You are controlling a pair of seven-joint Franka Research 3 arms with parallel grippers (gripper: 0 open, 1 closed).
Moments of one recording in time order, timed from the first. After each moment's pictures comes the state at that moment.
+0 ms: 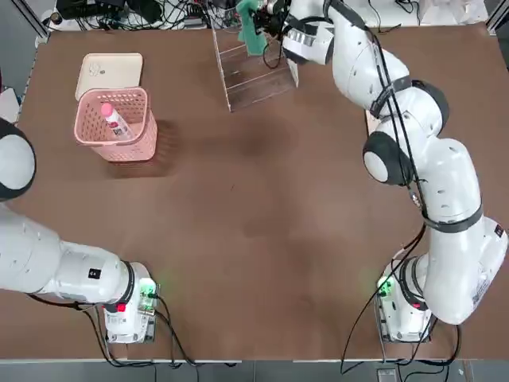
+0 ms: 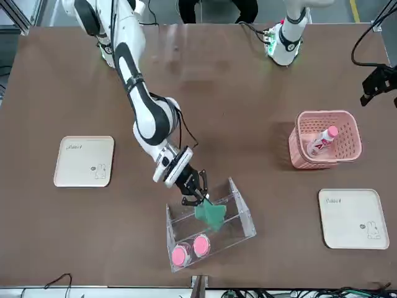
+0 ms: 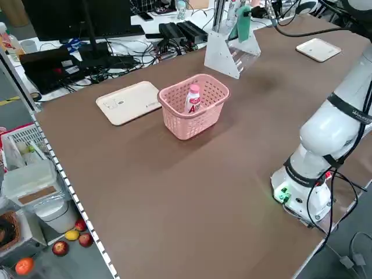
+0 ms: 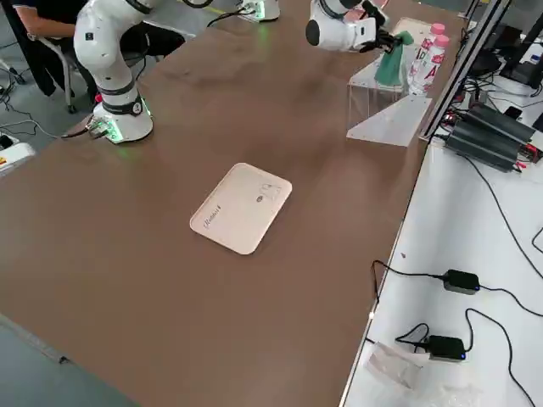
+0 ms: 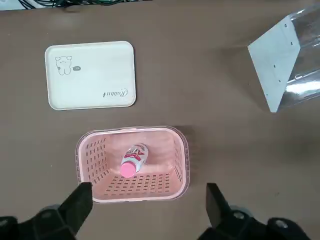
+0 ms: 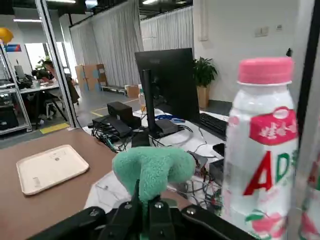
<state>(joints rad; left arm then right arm) -0.14 0.02 0.12 -1.38 0.01 1.51 0.05 0.73 0.85 -0.11 -1.11 2.29 2.83 -2.19</state>
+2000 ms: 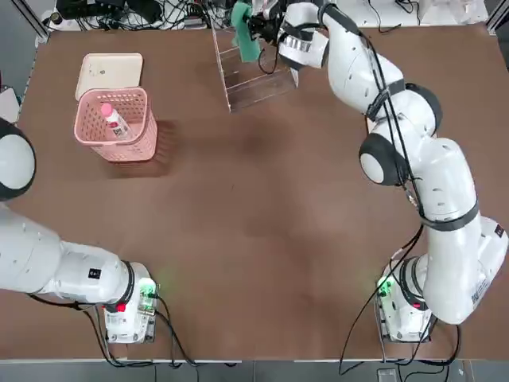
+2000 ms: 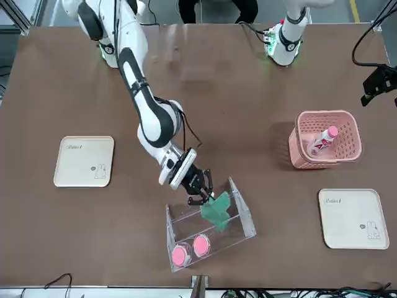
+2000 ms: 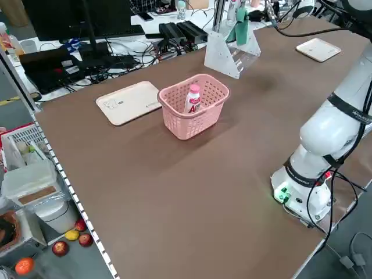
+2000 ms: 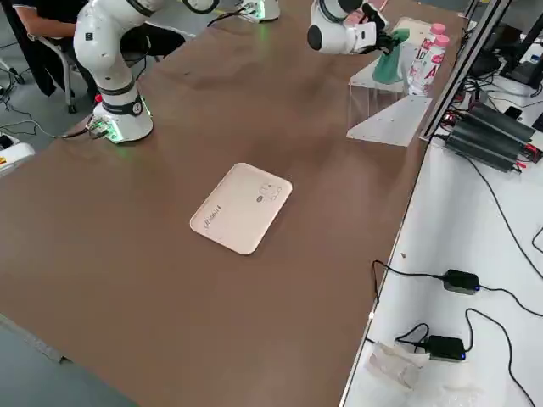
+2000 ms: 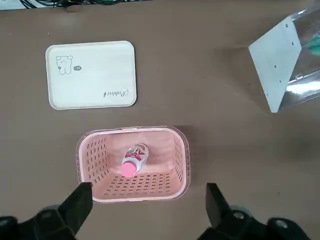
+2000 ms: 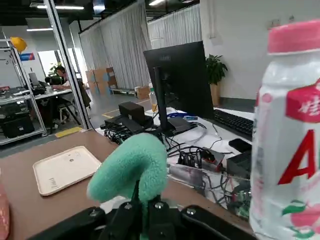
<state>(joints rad) -0.14 0.02 0.12 -1.38 0.01 1.51 0.05 0.72 0.90 -0.08 -1.08 2.27 2.80 -2.14</state>
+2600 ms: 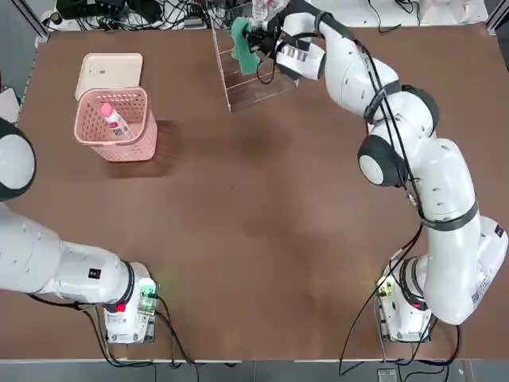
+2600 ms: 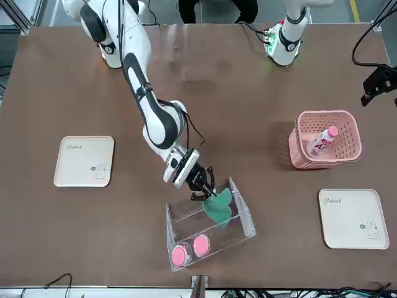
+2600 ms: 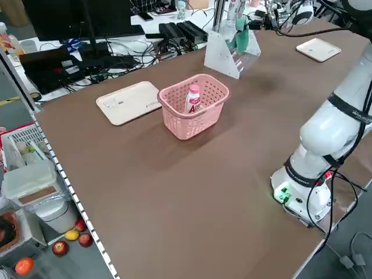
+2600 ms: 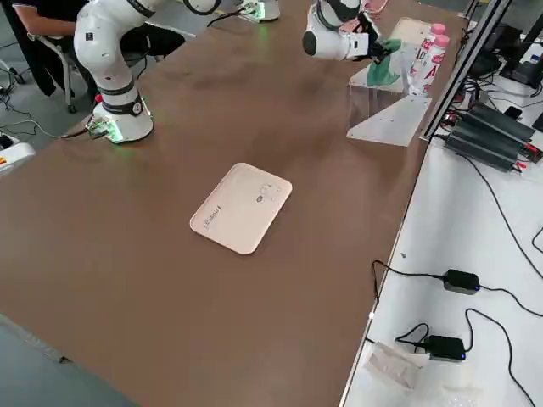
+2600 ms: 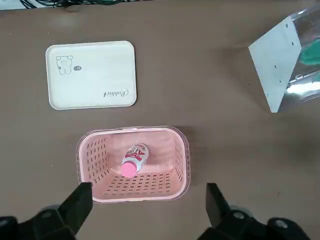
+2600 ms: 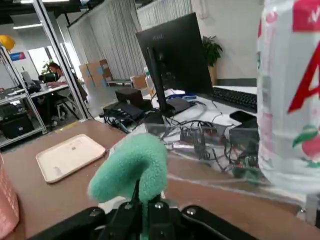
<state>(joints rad) -0.14 0.02 0.12 -1.38 0.01 1.51 0.05 0.72 0.90 -0.06 -1.15 2.31 2.82 -2.13</state>
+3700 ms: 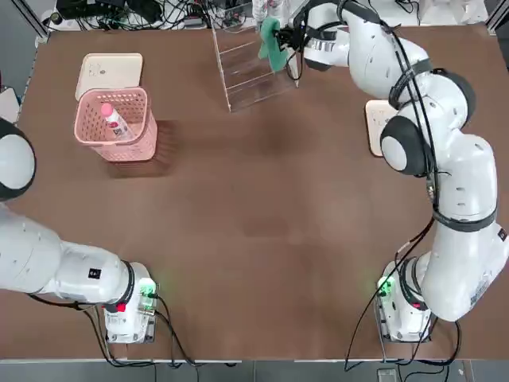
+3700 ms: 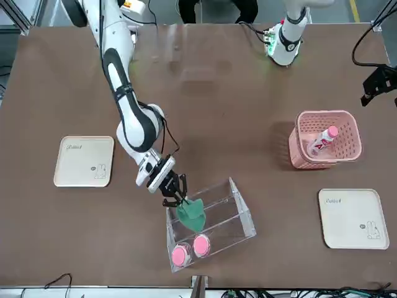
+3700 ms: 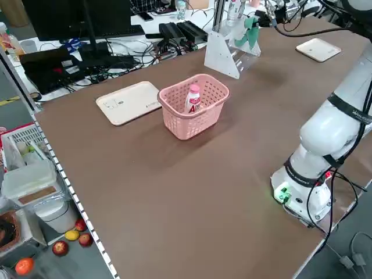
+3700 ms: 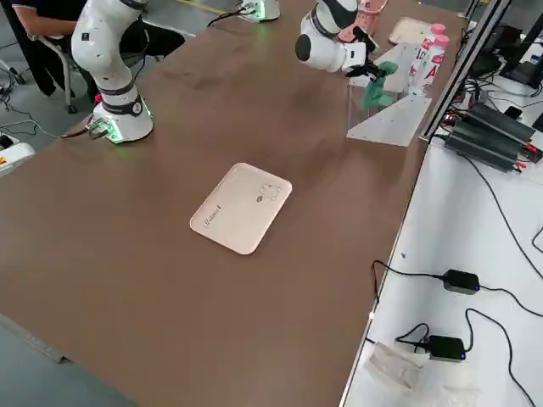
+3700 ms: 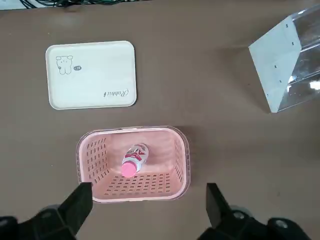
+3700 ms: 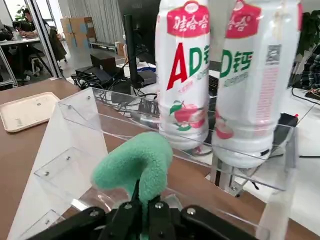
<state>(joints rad) -0.14 0.02 0.12 -1.38 0.01 1.51 0.05 0.61 0.72 -0.08 -1.43 2.08 2.80 -2.14</state>
